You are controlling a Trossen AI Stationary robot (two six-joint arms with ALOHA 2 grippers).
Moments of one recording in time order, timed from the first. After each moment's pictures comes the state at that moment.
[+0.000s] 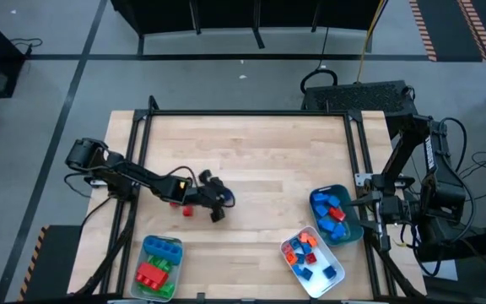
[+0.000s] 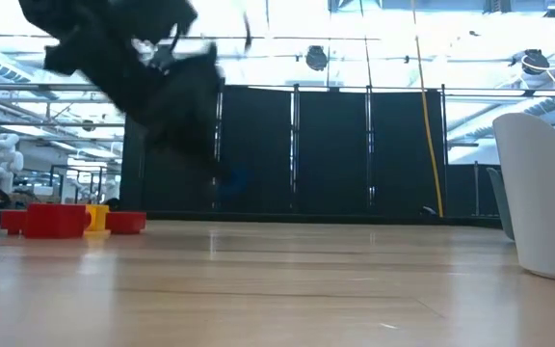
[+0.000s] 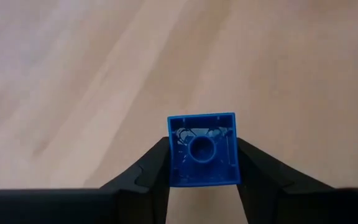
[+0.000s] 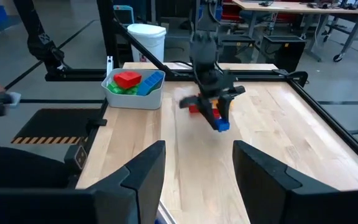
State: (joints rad) left arm -0.20 1.58 0.69 0.07 -0.37 -0.41; right arm 1.33 1.03 1.17 -1.21 1.20 1.09
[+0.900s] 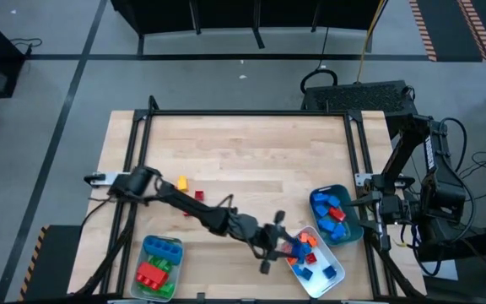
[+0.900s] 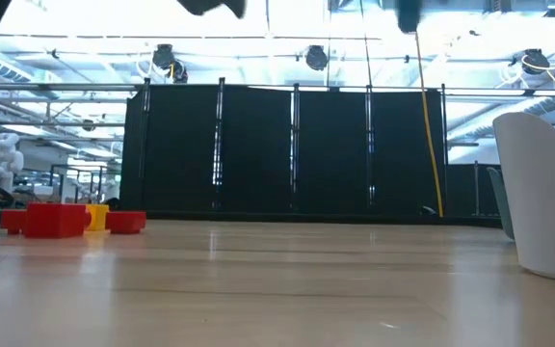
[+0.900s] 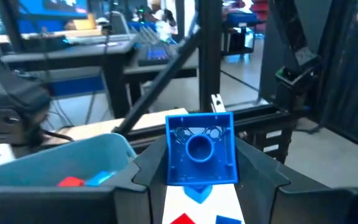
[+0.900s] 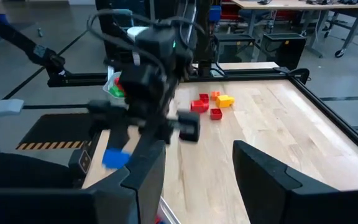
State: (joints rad) left arm -0.35 2.16 1.48 0.64 -0.01 0.06; right arm 1.33 1.03 1.17 -1.20 1.21 1.11
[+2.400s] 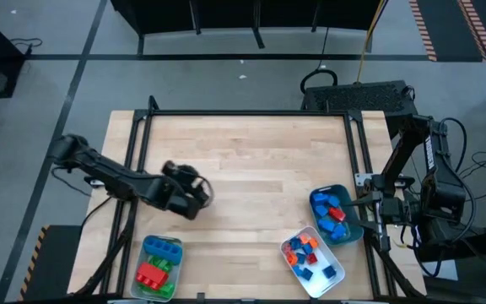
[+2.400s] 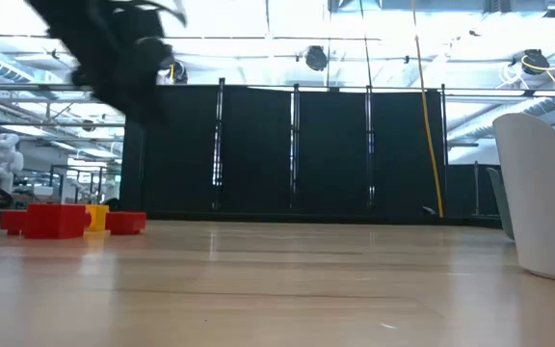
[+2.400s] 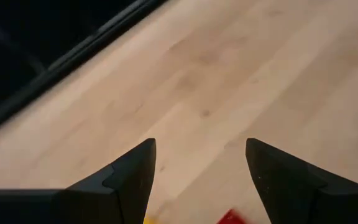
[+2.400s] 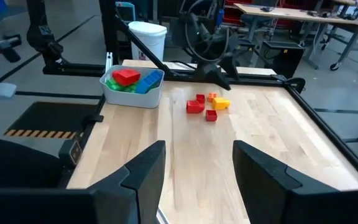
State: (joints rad) left arm -0.35 1.38 0.91 -0.80 -0.83 -0.97; right arm 1.33 1.03 1.17 -1.21 1.20 1.04
